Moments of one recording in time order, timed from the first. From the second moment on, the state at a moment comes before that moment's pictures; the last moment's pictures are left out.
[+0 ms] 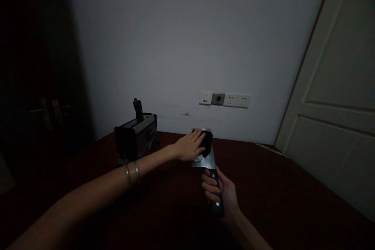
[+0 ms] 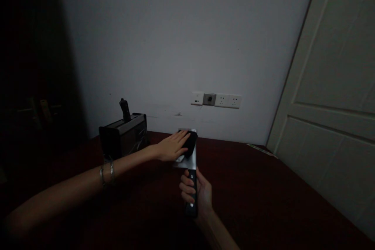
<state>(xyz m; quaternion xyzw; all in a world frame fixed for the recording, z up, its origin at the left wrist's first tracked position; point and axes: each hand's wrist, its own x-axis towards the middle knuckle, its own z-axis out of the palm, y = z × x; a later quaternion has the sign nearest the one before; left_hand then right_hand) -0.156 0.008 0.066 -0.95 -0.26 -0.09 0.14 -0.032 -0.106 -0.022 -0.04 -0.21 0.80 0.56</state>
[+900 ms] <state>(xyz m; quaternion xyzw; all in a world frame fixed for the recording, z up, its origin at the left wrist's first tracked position) -0.135 0.009 0.072 -0.94 -0.29 -0.12 0.13 -0.034 -0.104 -0.023 -0.05 -0.25 0.80 0.55</state>
